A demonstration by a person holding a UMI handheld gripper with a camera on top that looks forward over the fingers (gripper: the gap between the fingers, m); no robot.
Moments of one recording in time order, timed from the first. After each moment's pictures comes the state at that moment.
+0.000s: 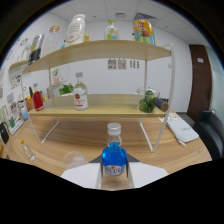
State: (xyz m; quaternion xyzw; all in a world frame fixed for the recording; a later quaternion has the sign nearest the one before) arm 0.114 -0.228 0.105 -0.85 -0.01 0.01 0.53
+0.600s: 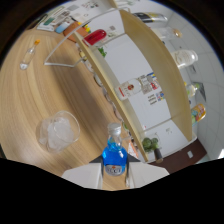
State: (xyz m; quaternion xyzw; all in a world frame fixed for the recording) arm 0.125 -0.220 0.118 -0.73 -0.37 -0.35 0.45
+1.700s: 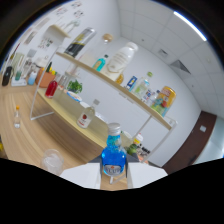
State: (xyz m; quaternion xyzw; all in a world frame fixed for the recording) arm 0.131 -0.227 0.213 -0.74 -0.23 -0.20 0.60
